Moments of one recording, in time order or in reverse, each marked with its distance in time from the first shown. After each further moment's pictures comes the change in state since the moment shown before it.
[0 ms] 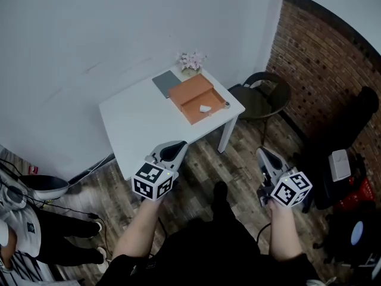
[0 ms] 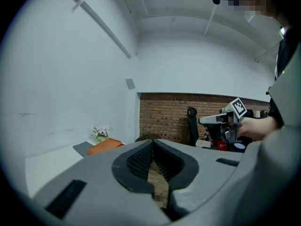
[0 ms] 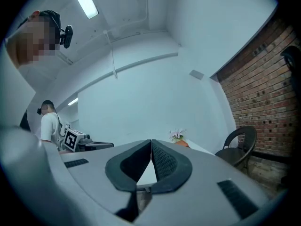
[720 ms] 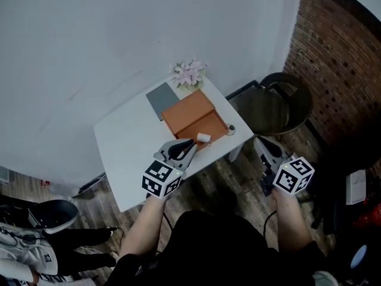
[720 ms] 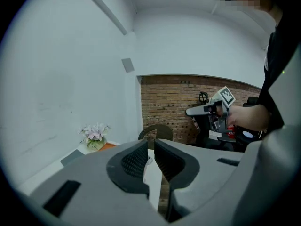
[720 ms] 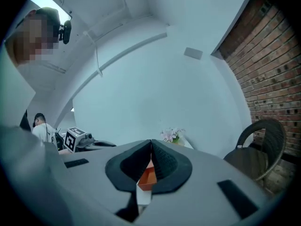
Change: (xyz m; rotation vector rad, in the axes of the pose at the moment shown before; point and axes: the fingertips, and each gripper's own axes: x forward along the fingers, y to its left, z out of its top) left arm 0.247 0.111 0.017 0.064 0.179 -0.014; right arm 0.211 -0.208 0.035 0.094 0.095 0.123
